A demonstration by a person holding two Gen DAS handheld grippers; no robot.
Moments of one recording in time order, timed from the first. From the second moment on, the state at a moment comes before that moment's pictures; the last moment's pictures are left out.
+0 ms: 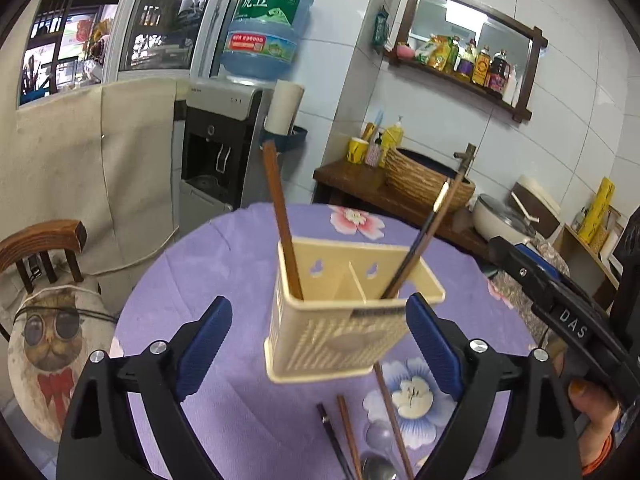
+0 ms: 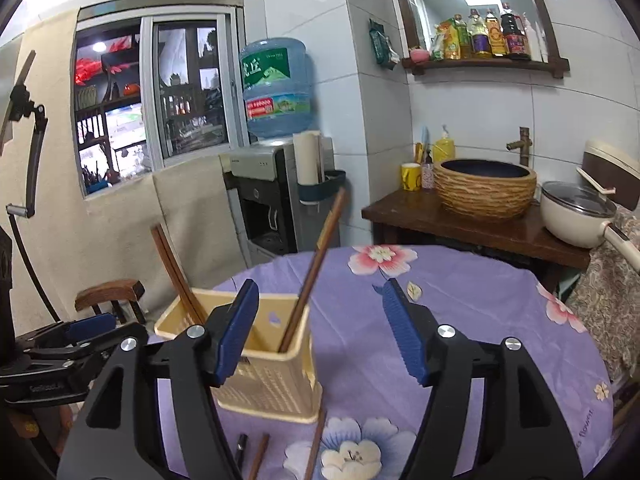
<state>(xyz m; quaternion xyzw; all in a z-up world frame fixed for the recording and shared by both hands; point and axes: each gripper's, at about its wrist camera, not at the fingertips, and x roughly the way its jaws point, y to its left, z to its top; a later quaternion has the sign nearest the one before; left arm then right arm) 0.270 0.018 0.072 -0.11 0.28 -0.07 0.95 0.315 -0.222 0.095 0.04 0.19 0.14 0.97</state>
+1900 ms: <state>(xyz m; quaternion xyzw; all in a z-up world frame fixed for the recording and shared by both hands) 0.198 -0.049 -0.065 -0.03 0.48 -0.10 0.87 0.331 -0.191 -0.070 0.00 0.43 0.12 0.89</state>
